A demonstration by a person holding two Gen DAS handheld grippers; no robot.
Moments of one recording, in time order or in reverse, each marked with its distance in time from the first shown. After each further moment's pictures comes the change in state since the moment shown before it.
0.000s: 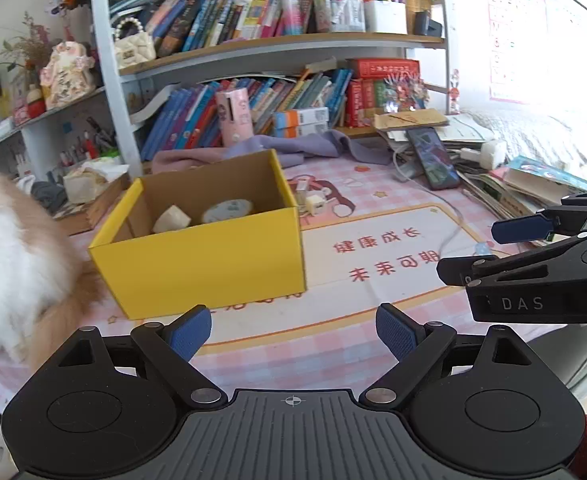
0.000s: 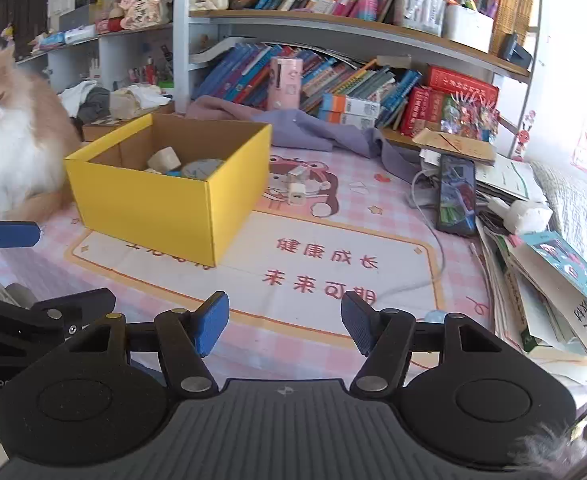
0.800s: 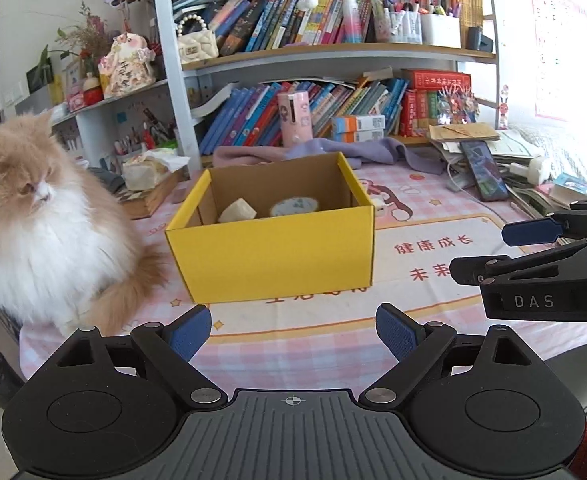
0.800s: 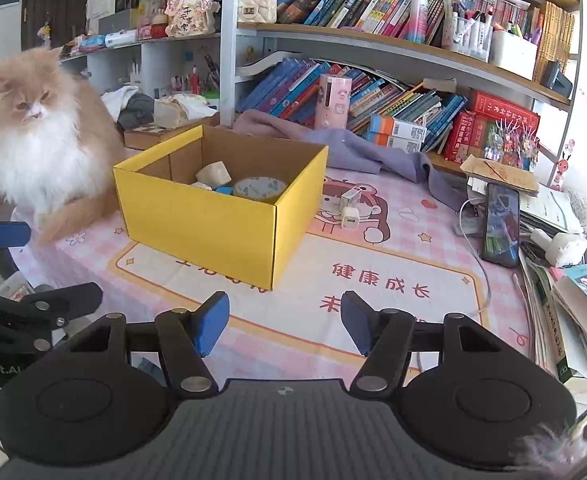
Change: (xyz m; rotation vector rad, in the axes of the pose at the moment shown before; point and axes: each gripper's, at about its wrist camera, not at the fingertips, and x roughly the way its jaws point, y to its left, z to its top) left arm -0.025 0.043 -0.012 -0.069 -0.015 0.125; right arm 0.002 0.041 0.013 -0.063 -0.049 0.099
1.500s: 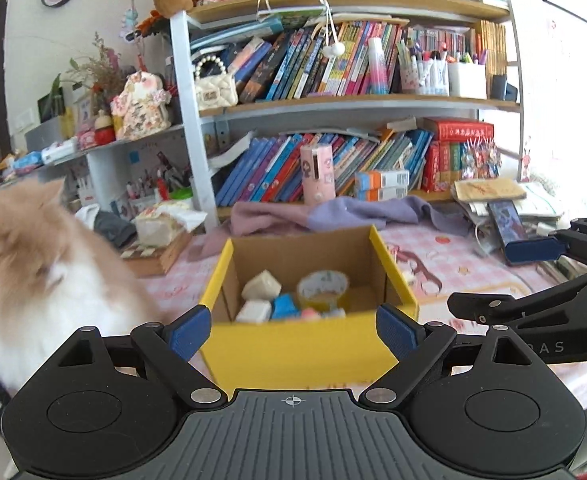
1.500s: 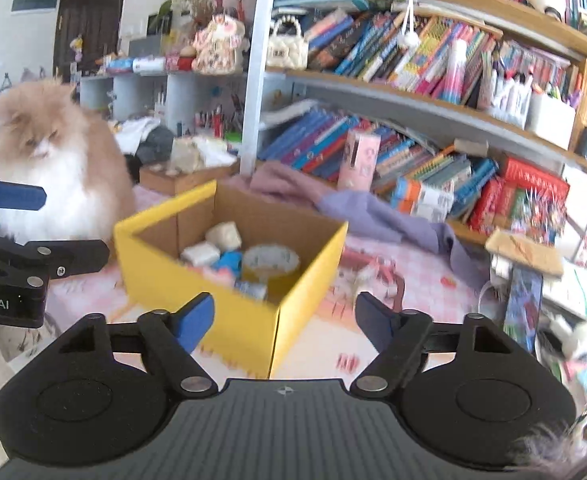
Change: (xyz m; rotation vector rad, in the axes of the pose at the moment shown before) left arm 0.015 0.031 0.057 -0.029 -0.104 0.042; right arm 0.027 -0.006 0.057 -0.093 -0.099 0.057
